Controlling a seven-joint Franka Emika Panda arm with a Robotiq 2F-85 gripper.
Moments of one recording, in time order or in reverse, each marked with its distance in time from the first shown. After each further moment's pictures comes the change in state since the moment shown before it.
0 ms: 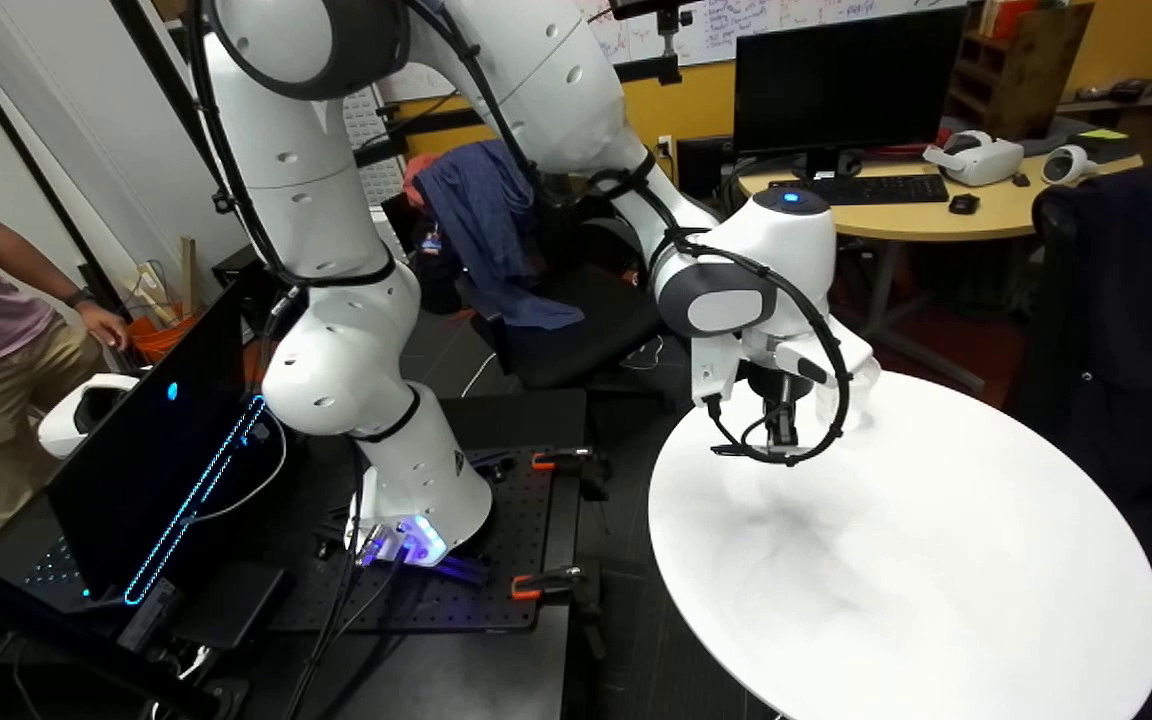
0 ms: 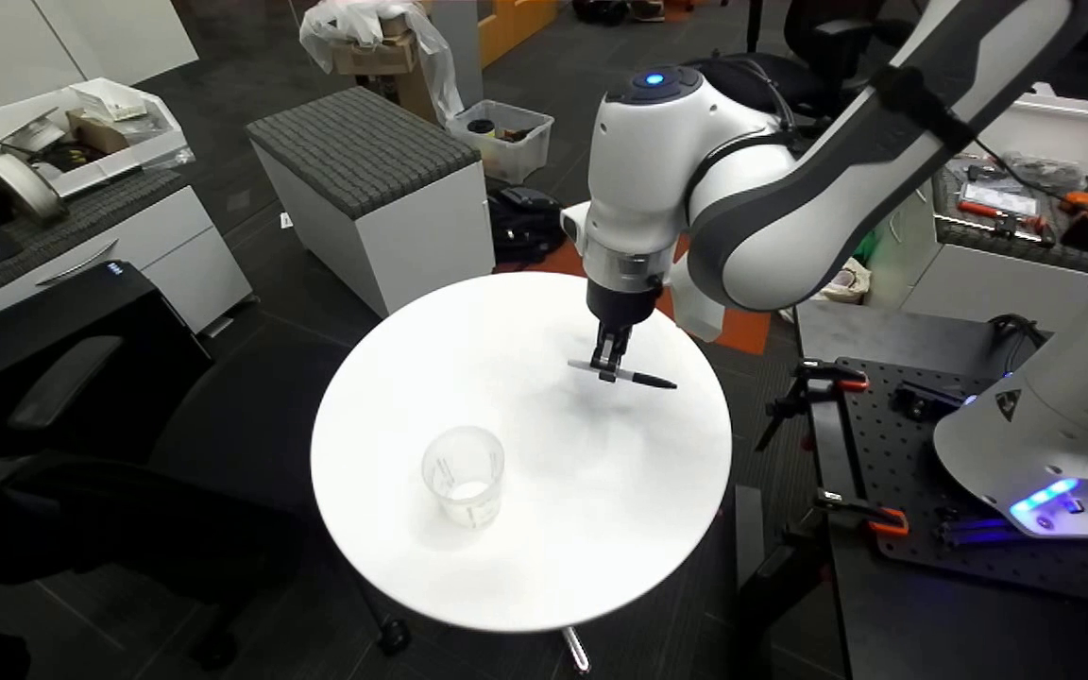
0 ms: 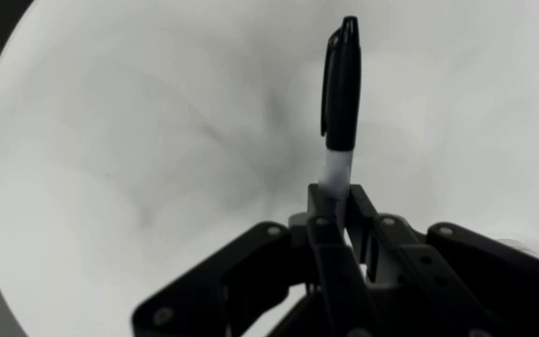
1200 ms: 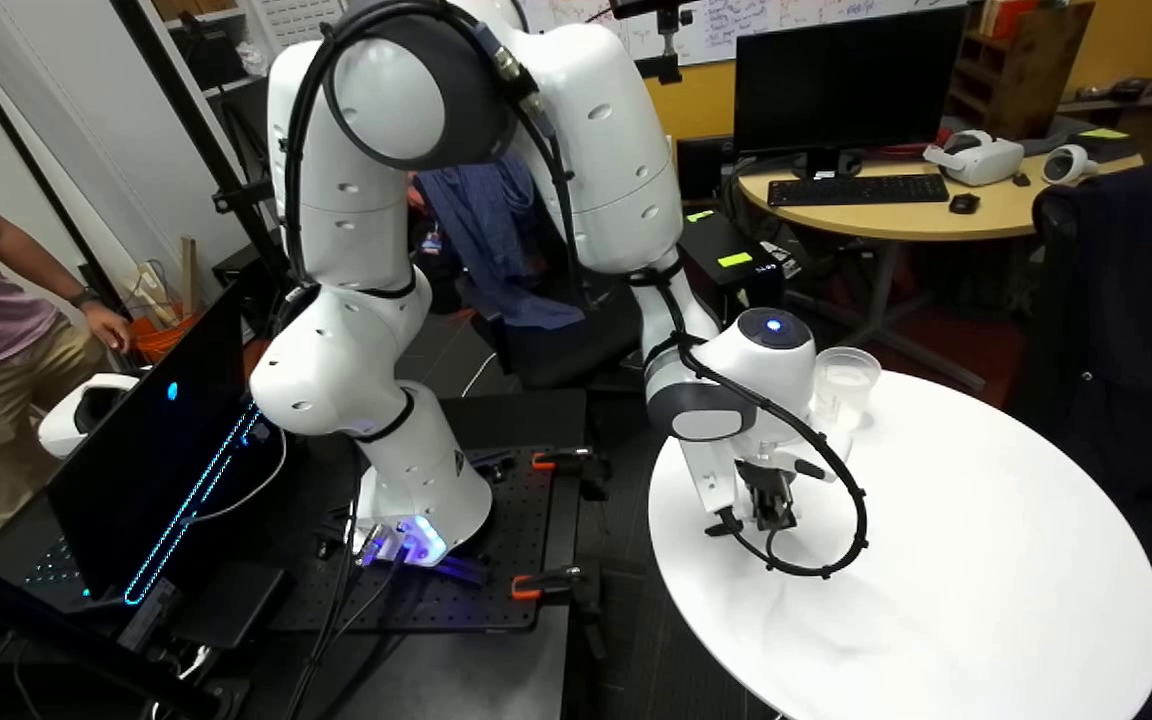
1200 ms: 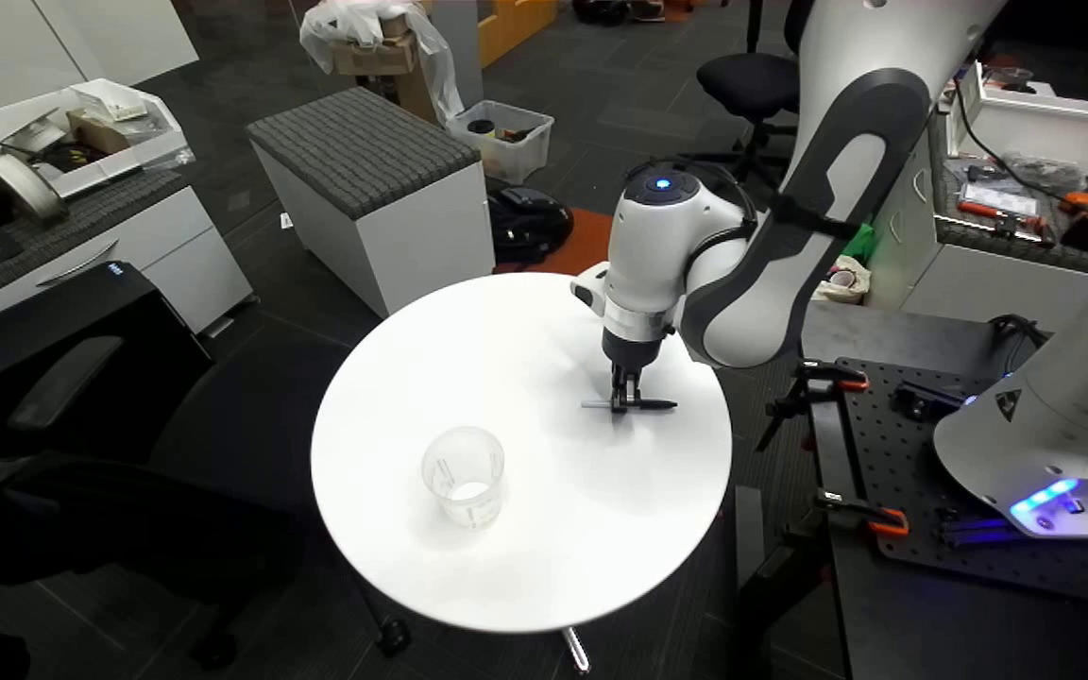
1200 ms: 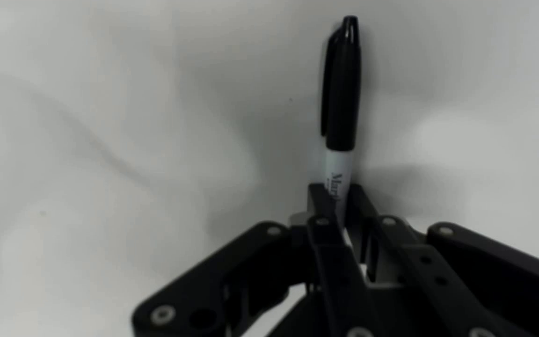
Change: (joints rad) arm -0.179 0.281 0.072 -0.022 -0.022 0.307 -0.380
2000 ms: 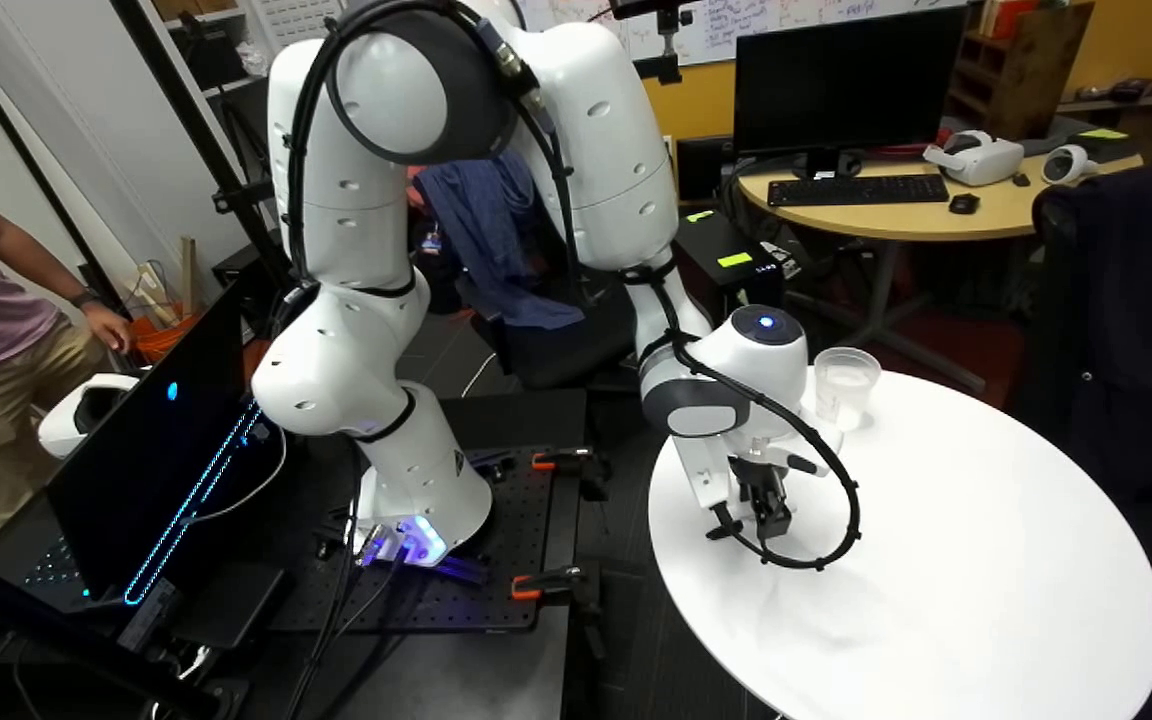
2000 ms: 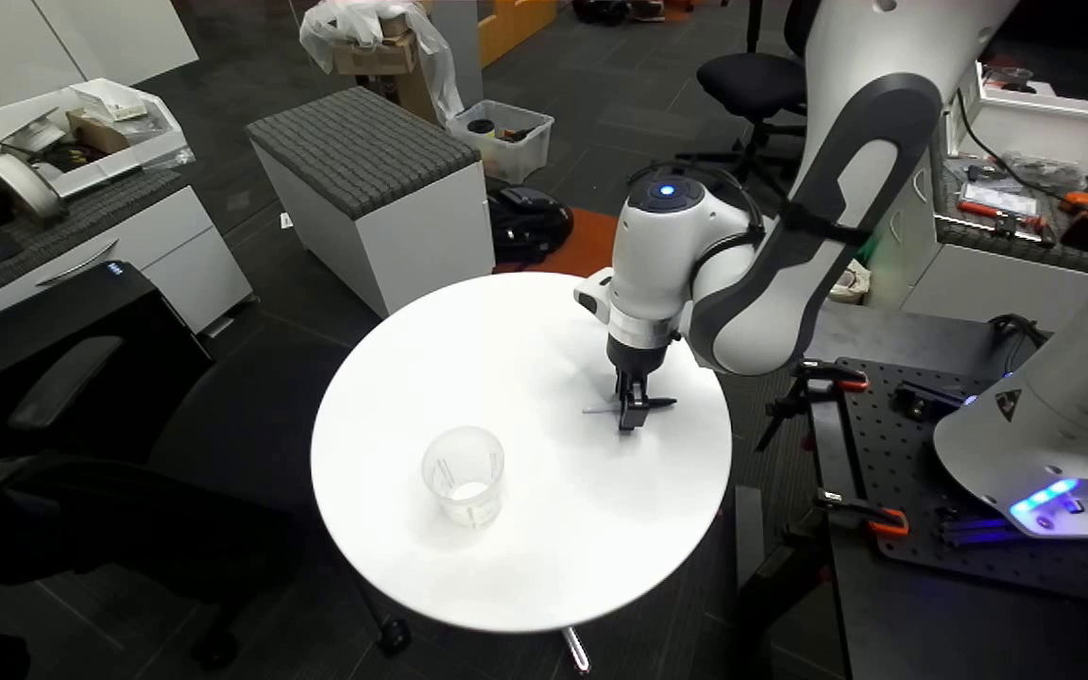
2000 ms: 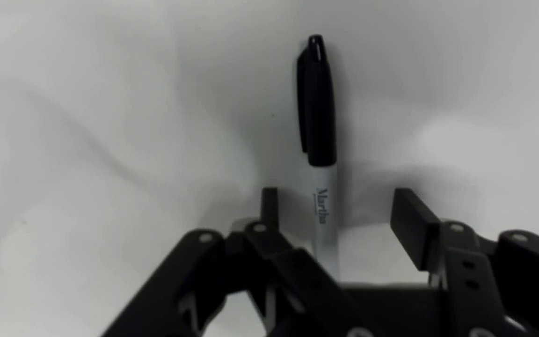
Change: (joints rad) arm 0.028 -0.007 -0.011 -0.019 -0.006 0.001 0.002
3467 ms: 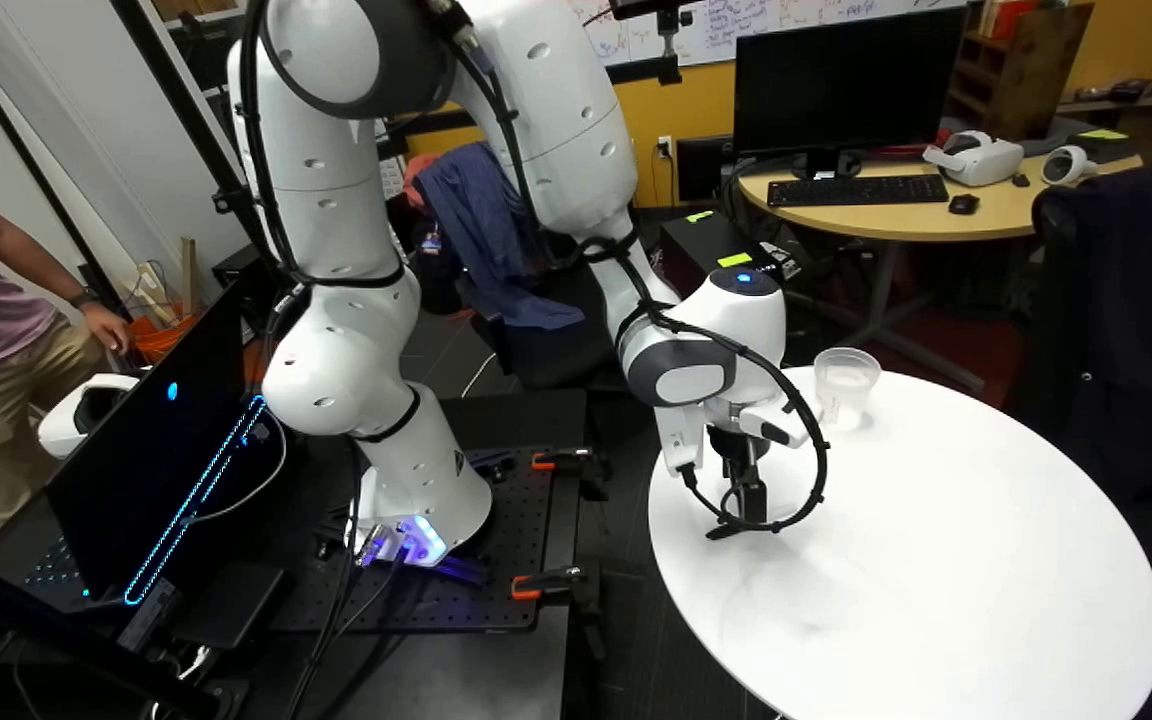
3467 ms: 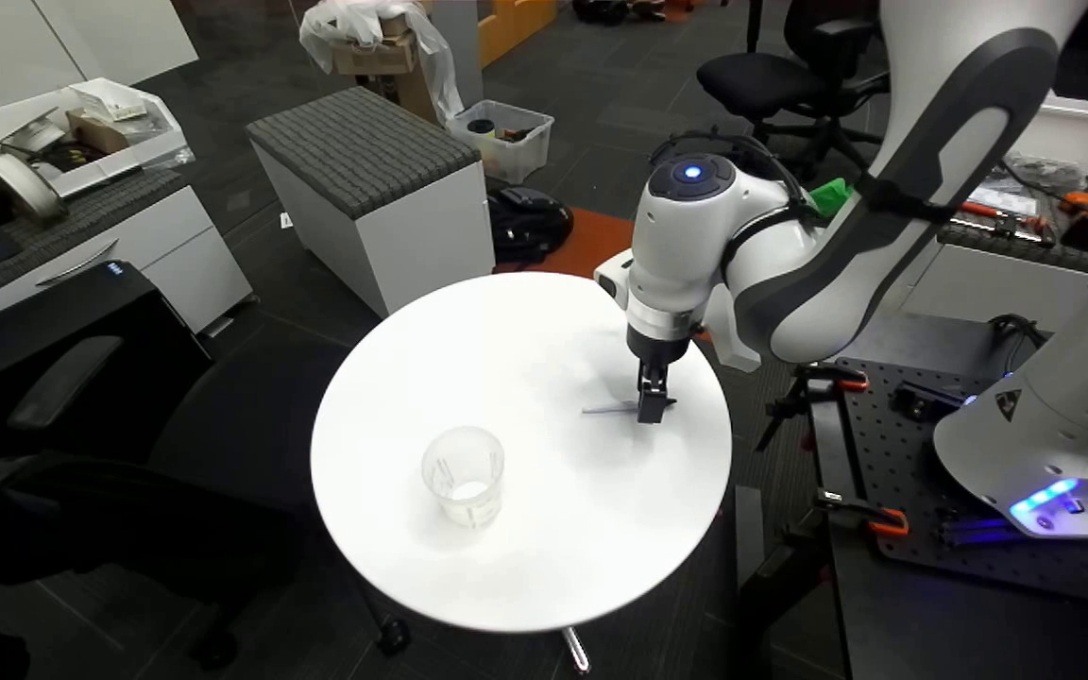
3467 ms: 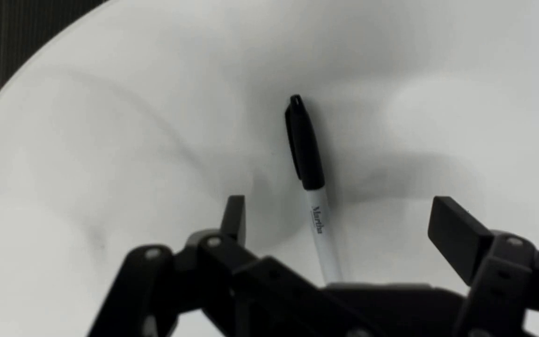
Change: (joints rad) arm 0.147 -0.153 -0.127 -0.085 -0.148 -0.091 0.295
